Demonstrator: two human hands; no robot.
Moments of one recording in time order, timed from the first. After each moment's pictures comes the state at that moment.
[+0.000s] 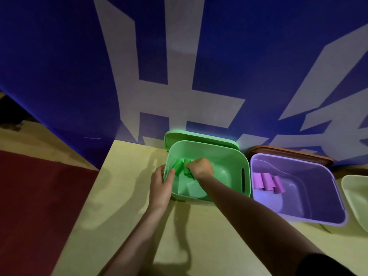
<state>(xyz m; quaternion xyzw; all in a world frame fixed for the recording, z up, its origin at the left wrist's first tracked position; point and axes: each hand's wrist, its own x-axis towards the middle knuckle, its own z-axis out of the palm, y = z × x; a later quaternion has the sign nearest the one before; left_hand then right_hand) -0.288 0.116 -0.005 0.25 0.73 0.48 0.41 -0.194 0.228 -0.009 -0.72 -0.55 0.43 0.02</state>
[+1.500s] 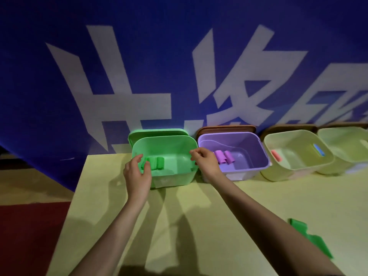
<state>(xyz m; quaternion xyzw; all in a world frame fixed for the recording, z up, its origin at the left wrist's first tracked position) -0.237 0.072 0.074 0.42 0.75 0.45 0.24 -0.046 0.140 0.087 -0.63 -0.52 0.46 0.36</state>
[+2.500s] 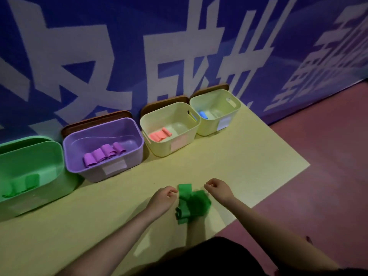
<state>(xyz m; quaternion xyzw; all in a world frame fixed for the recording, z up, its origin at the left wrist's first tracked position) 0.155 0.008 -0.003 0.68 0.54 0.06 0.49 0.378 -0.045 0.011 -0.81 -0.40 0.38 0.19</state>
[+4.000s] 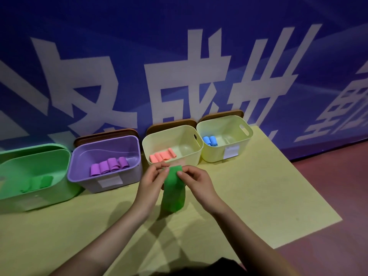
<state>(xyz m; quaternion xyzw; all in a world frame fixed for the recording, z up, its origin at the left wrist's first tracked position) 0.234 0.026 0.141 0.48 0.52 0.48 0.52 0.378 0.026 0.119 -0.47 -0.51 0.53 0.49</state>
